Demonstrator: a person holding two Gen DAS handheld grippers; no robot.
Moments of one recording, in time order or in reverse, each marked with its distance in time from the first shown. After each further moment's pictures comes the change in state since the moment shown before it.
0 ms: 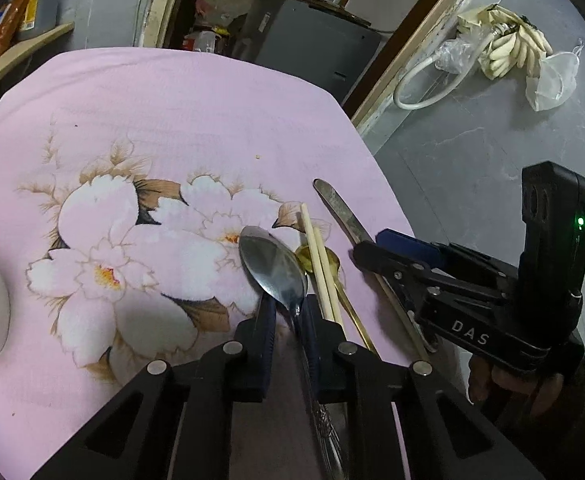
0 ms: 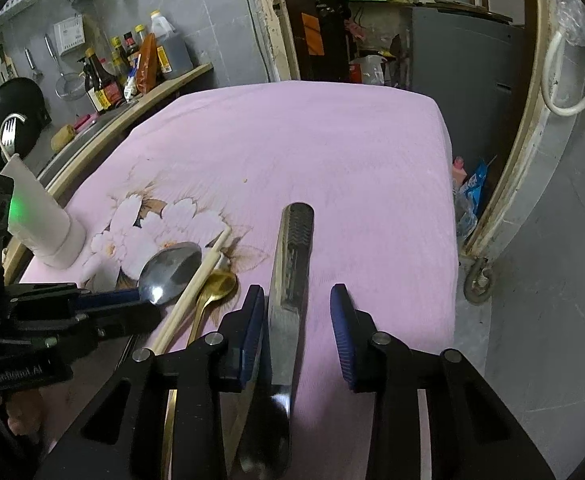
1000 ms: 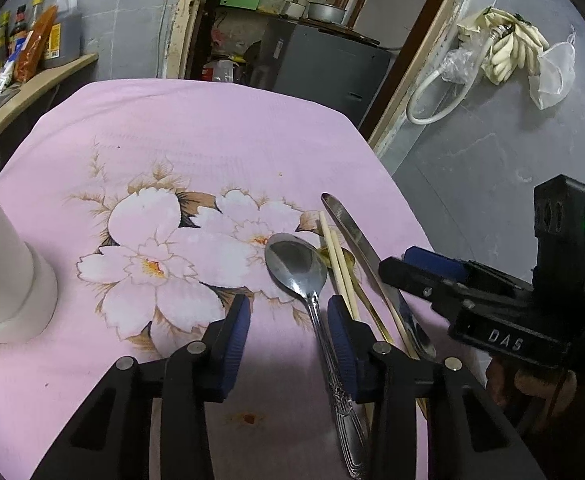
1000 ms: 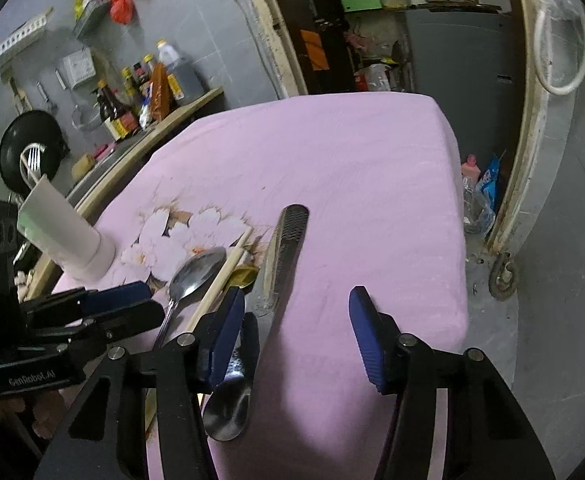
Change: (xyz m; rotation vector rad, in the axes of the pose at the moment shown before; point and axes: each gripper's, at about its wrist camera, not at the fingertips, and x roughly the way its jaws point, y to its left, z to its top) left arm -0.029 -0.005 -0.016 0.033 -0.104 0.115; right arm -0.013 -0.003 -0.022 0.071 -0.078 0.111
